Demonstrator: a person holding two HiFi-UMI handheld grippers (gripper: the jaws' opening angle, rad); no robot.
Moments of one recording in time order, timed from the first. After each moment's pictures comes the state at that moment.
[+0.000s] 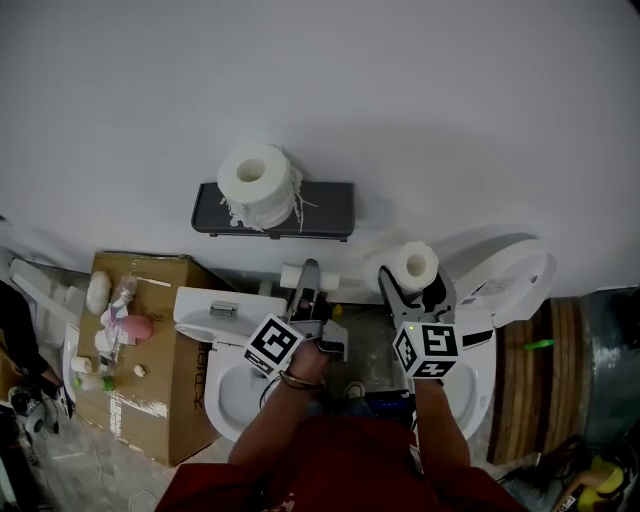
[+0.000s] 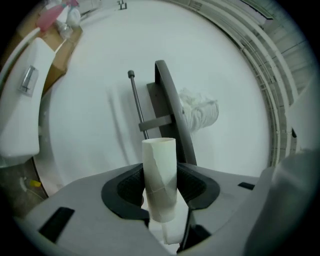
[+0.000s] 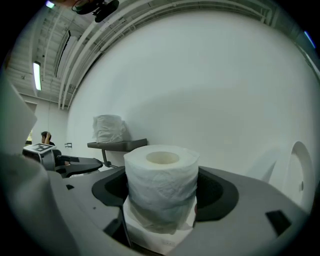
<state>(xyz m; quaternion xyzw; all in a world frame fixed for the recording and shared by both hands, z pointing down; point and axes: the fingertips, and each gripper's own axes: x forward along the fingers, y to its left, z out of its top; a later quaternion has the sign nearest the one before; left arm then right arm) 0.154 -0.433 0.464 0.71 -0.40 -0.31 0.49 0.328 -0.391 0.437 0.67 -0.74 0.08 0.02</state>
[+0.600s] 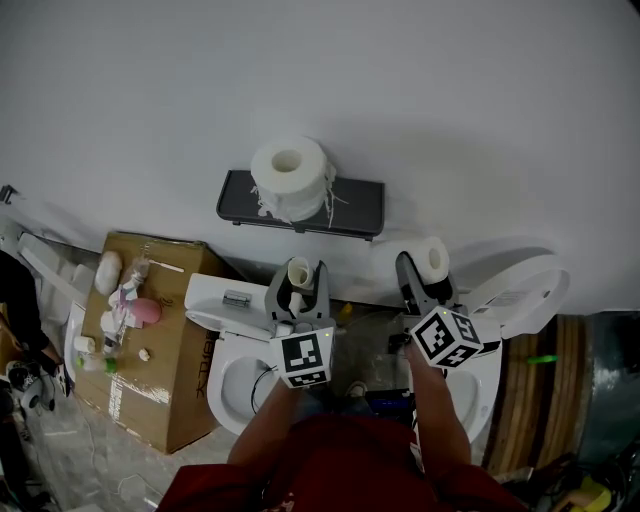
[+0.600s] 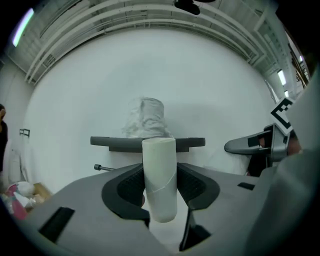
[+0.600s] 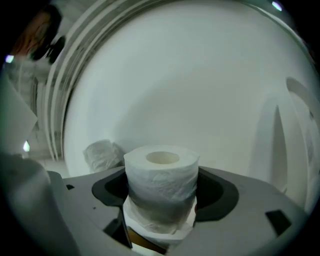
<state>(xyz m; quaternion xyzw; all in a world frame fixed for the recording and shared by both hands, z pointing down) 0.114 -0.426 0.432 0.81 -0.59 0.03 -0.01 0.318 -0.416 0.444 0.63 -0.72 0.23 -0.17</state>
